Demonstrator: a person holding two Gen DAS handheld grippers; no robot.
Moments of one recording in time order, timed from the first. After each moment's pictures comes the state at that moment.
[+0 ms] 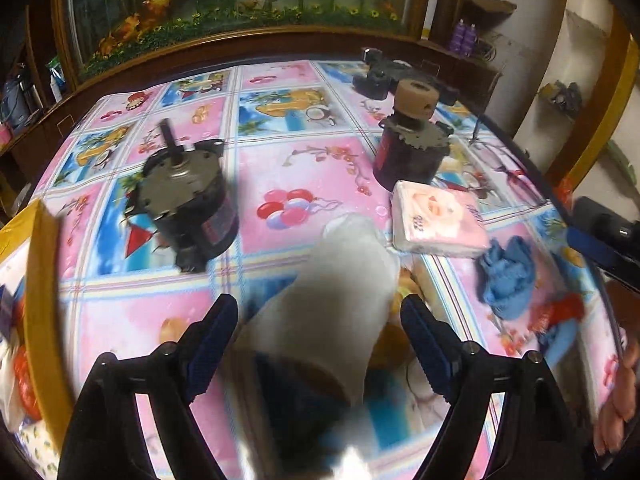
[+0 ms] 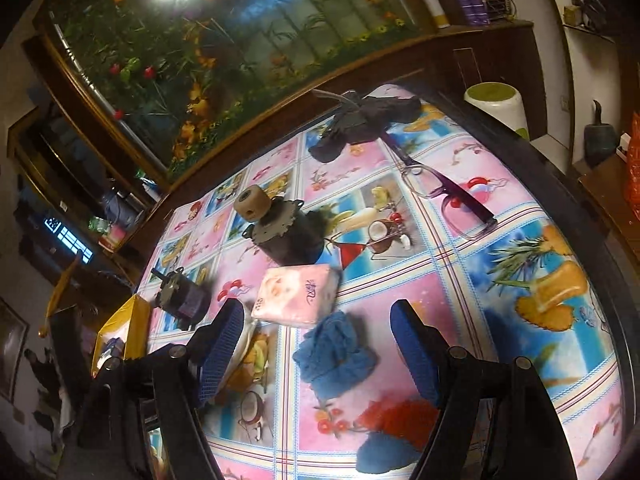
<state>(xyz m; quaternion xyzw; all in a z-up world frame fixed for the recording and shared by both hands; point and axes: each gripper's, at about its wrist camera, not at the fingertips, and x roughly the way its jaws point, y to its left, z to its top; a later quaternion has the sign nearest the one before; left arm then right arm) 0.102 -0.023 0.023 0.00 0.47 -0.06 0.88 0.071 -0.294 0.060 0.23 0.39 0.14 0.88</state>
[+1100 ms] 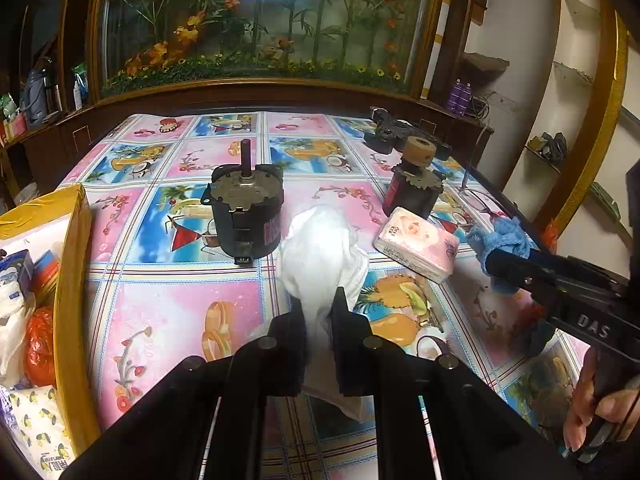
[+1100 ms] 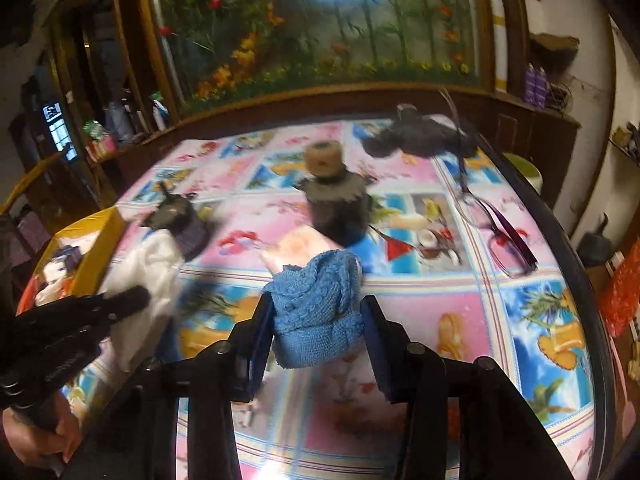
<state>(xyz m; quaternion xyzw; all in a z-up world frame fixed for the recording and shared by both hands) 0.040 0.020 0.044 -0.05 0.36 -0.06 0.93 0.042 -0.202 0.064 0.02 0.35 0.18 0.92</state>
